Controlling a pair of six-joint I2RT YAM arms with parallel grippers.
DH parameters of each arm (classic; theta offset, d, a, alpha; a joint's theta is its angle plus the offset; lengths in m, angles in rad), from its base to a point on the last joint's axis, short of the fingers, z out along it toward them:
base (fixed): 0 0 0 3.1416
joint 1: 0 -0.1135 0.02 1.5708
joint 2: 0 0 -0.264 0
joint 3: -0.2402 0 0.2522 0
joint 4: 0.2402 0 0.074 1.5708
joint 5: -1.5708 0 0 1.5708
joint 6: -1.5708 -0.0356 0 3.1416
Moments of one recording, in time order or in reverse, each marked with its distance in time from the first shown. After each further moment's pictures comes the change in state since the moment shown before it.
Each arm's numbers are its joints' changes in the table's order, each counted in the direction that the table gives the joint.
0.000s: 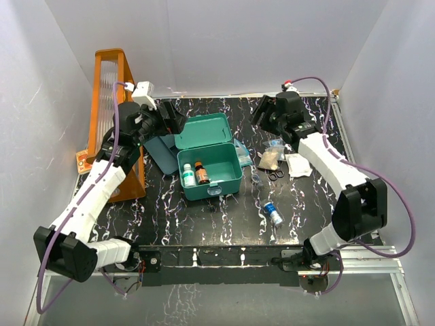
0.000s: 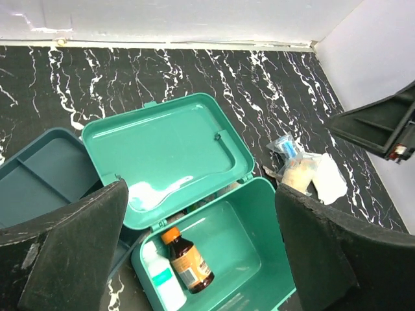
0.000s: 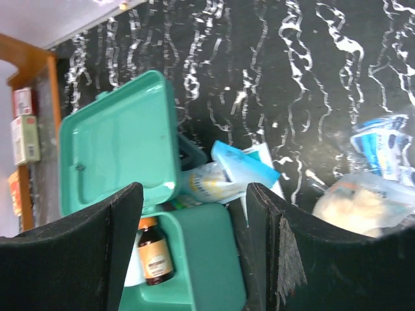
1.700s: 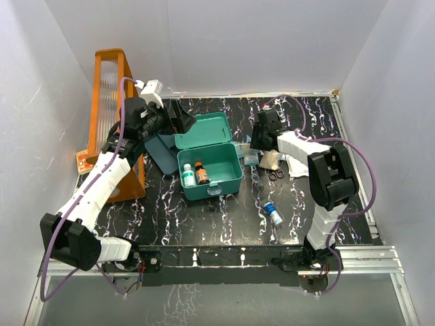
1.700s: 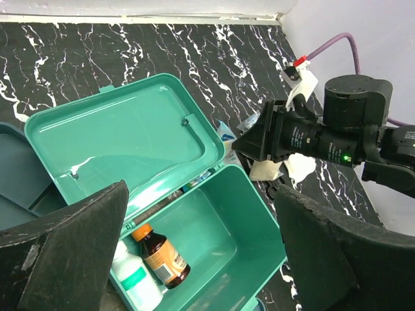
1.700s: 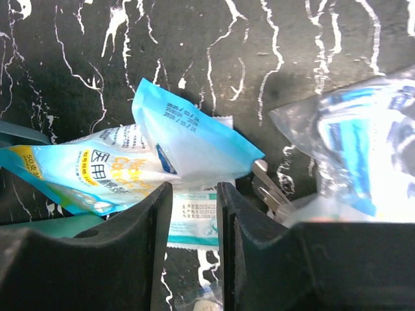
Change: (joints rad) left arm 0.000 0.110 -0.058 -0.011 -0.153 0.036; right arm 0.032 0.369 0.045 -0.055 -0.034 0.209
